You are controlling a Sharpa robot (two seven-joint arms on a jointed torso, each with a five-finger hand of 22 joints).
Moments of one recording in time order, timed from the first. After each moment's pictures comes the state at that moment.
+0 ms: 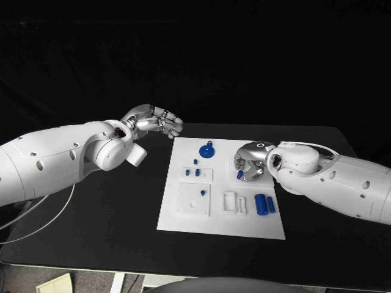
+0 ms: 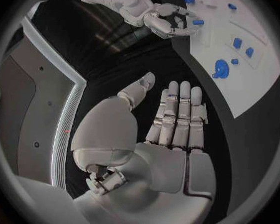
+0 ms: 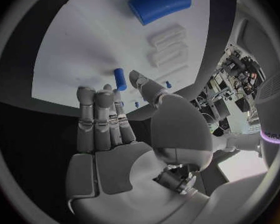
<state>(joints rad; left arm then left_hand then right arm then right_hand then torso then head) 1.30 -0.78 -0.11 1.33 -0.35 -0.12 0.19 1.11 -0.11 0.53 -0.28 0.05 0.85 0.17 0.30 0.50 1.20 0.12 0.07 0.17 0.90 0.12 0.55 0.32 0.07 0.70 0.02 0.58 1.22 1.14 -0.68 -0.07 1.30 -1.77 -0.04 -0.11 1.09 -0.22 0.68 -0.25 0.07 0.89 0.15 0.30 0.46 1.14 0.10 0.08 0.19 1.29 -0.01 0.95 0.98 0.17 1.17 -0.04 0.99 1.05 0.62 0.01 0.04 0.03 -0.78</state>
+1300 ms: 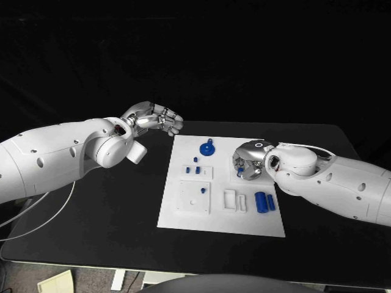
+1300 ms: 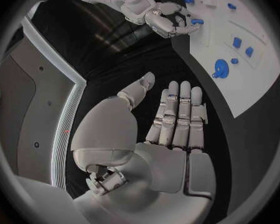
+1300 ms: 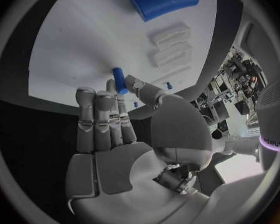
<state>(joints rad) 1.30 -0.78 -0.11 1.32 -0.35 -0.12 0.19 1.11 -0.11 0.52 -0.28 0.05 0.85 0.17 0.30 0.50 1.20 0.12 0.07 0.17 0.90 0.12 0.54 0.33 0.06 0.70 0.02 0.58 1.22 1.12 -0.67 -0.07 1.30 -1.80 -0.10 -0.11 1.10 -0.16 0.85 -0.23 0.05 1.01 0.11 0.38 0.50 1.28 0.04 0.17 0.26 1.32 -0.06 0.96 1.00 0.17 1.20 -0.05 1.01 1.07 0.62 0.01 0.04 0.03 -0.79</state>
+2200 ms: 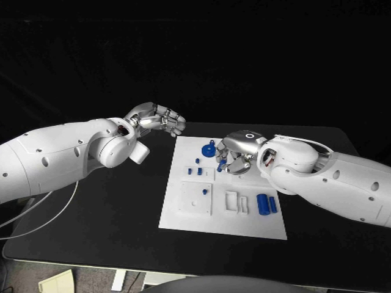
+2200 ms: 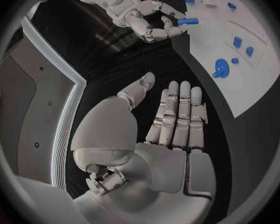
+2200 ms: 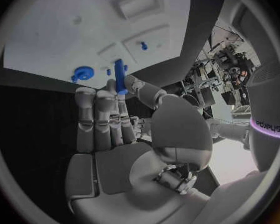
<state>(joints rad) 1.30 -0.77 -0.11 1.32 -0.35 -0.12 0.19 1.11 -0.11 0.52 -0.28 0.05 0.85 0.17 0.30 0.50 1.20 0.12 0.07 0.17 0.90 0.12 0.54 0.33 0.07 0.70 0.02 0.58 1.22 1.14 -0.68 0.00 1.48 -1.74 -0.16 -0.09 1.10 -0.15 0.87 -0.24 0.05 1.02 0.11 0.38 0.51 1.29 0.04 0.18 0.29 1.33 -0.07 0.97 1.01 0.17 1.21 -0.05 1.02 1.08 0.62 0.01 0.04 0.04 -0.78</state>
